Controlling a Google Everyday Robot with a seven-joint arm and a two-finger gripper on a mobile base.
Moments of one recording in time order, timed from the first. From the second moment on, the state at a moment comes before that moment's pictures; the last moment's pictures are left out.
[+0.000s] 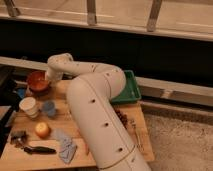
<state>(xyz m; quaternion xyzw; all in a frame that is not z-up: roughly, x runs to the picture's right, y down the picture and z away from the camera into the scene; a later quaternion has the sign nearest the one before) -0.346 -0.051 0.932 -0.35 -0.01 0.76 0.55</state>
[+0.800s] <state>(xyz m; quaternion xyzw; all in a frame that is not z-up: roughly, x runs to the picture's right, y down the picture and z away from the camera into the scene) -0.315 -0.059 0.901 -0.30 0.00 0.77 0.57</state>
